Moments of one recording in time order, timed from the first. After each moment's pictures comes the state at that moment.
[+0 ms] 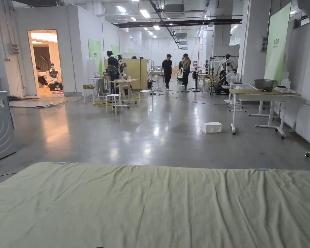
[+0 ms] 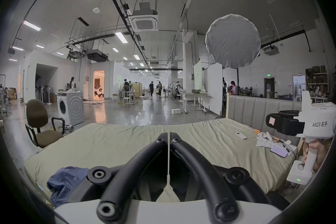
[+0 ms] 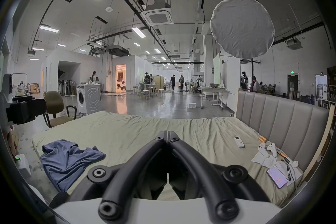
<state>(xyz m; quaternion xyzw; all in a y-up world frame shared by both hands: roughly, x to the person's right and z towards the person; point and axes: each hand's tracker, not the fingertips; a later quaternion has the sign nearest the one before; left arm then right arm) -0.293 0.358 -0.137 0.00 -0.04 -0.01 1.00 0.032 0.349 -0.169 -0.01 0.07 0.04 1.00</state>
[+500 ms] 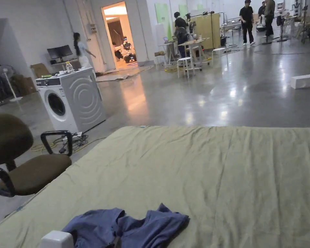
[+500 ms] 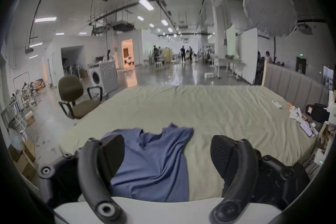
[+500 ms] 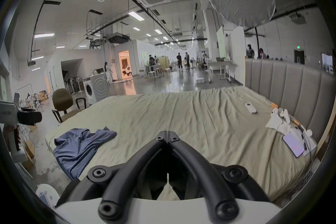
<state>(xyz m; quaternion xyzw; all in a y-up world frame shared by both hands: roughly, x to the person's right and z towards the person) -0.437 0.314 -0.122 -0.19 0.10 -0.01 0.98 0.040 0.280 -0.169 -0.13 0.10 -0.04 0.99</state>
